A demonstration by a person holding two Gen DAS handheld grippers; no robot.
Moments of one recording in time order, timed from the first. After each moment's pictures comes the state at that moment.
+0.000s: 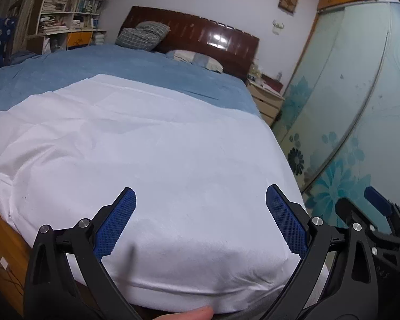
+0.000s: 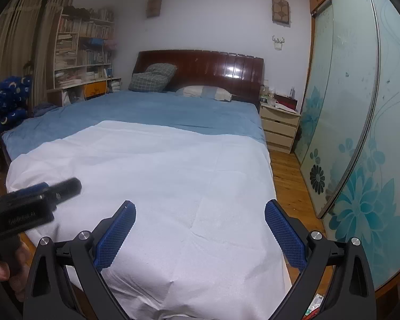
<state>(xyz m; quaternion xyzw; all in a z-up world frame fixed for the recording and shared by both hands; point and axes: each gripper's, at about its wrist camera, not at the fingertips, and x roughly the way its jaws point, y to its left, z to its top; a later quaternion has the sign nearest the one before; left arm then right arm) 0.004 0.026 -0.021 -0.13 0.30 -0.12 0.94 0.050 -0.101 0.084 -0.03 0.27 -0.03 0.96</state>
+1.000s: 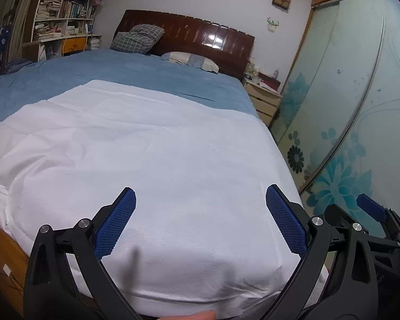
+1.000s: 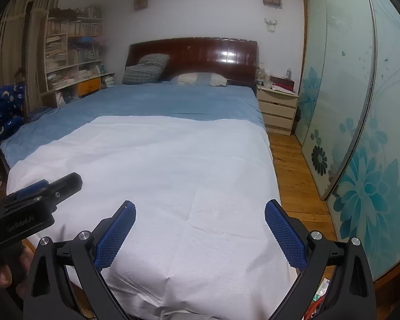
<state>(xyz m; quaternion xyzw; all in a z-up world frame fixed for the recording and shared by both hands) 0.012 0.018 -0.015 -0.11 0.30 -0.13 0.94 0.074 -0.131 0.086 0.01 0.30 -0.04 0.95</state>
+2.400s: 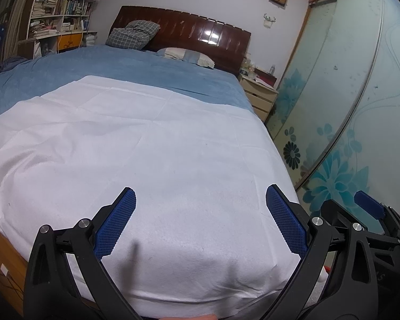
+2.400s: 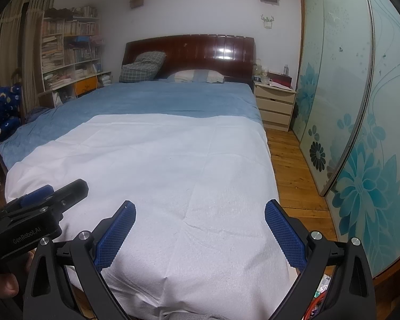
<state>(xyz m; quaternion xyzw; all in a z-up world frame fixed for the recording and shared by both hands) 0.014 0.004 -0.021 -0.11 0.30 -0.14 0.94 0.081 -0.138 0.077 0.01 0.31 -0.05 0.95</state>
